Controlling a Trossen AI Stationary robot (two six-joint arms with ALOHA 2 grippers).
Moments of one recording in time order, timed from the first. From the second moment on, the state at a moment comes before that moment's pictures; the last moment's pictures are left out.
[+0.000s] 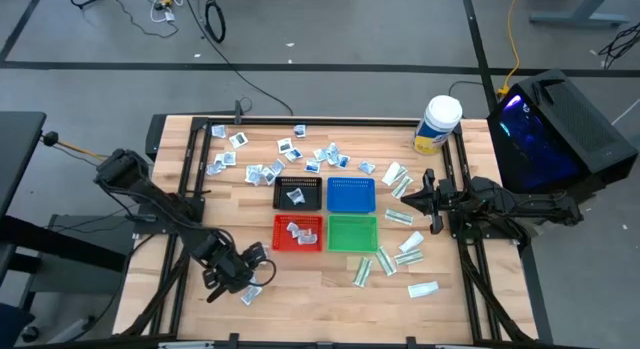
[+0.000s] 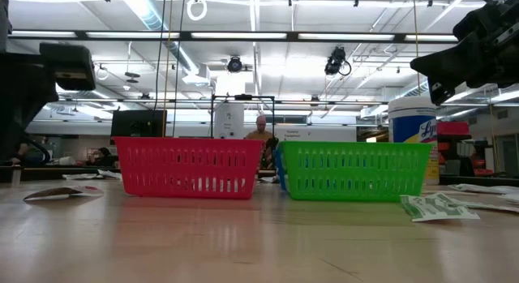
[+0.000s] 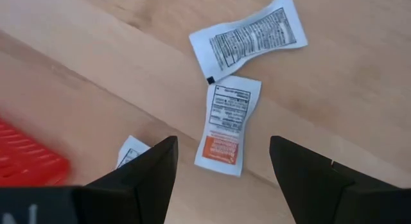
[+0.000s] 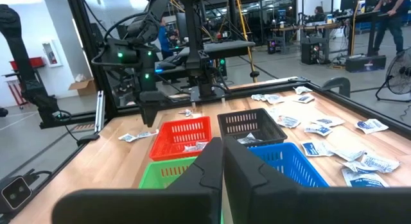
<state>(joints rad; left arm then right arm) -0.68 1.47 0.76 -0.52 -0.06 0.43 0.00 0.01 0.02 0.01 -0.01 0.14</state>
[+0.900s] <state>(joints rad) -0.67 1.59 0.81 -0.55 -0.04 0.43 -0.01 0.01 0.02 0.01 -0.01 0.14</state>
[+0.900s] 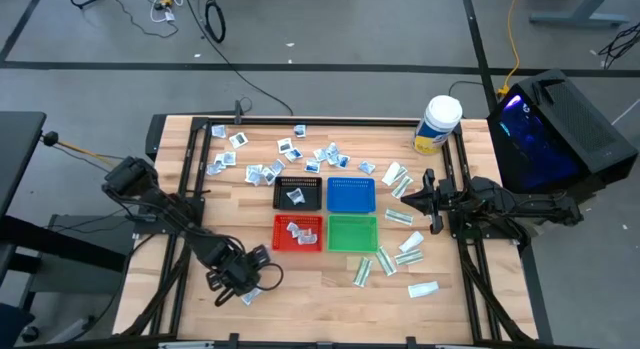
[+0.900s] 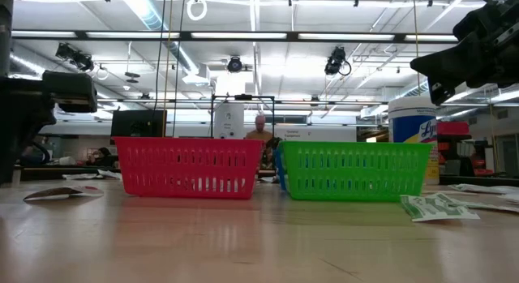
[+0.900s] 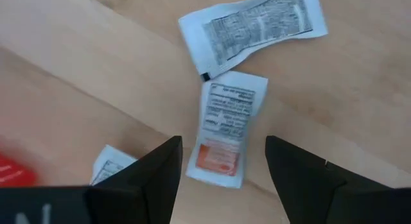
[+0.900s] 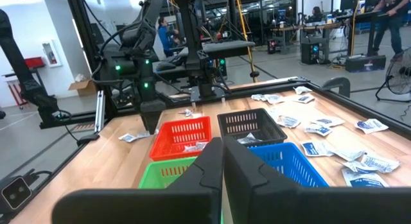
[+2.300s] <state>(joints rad) -0.65 1.69 0.89 -0.63 0.03 0.44 -0.01 0.01 0.02 0.01 -0.01 0.14</state>
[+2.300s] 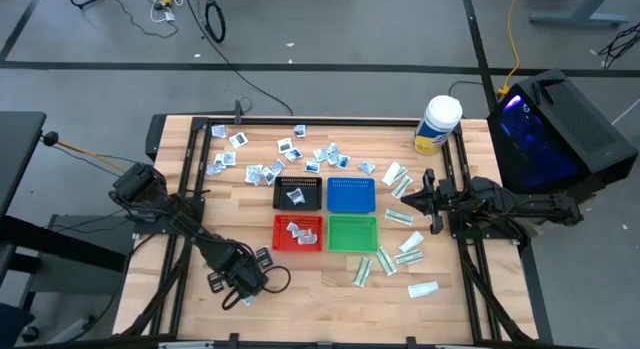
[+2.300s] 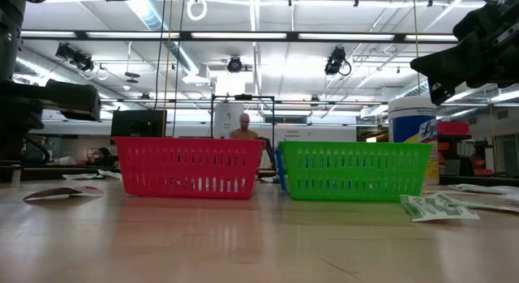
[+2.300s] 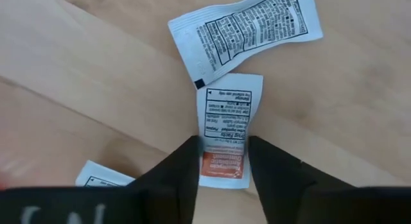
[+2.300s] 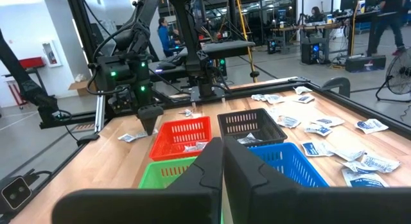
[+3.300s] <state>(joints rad) -0.65 1.57 0.89 -0.63 0.02 0.38 0.00 0.01 0.02 0.01 -0.01 0.14</state>
